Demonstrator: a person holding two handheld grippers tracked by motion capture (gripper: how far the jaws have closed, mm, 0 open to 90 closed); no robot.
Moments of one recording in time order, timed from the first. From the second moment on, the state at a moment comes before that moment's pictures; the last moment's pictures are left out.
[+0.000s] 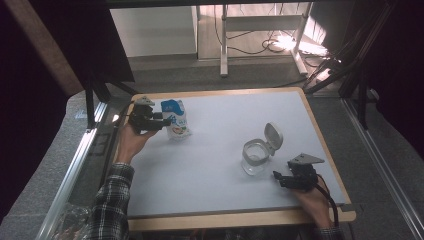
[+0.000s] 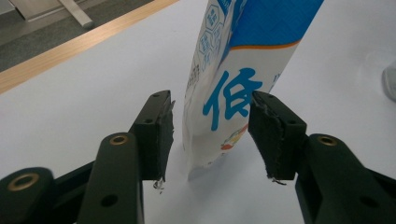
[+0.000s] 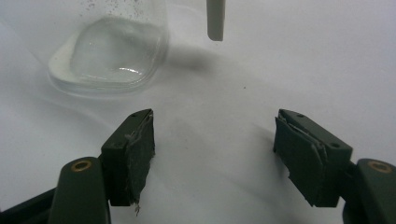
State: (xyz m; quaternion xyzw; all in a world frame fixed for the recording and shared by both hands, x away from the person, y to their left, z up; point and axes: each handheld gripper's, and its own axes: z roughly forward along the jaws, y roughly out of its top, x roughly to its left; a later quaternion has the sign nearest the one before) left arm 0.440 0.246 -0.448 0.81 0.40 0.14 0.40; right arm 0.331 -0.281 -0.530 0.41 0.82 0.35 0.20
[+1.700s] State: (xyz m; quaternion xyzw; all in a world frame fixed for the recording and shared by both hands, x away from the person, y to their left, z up) left arm 0.438 0.227 -0.443 0.81 0.36 0.14 0.44; right arm 0.331 -0.281 -0.530 0.41 0.82 0.35 0.20
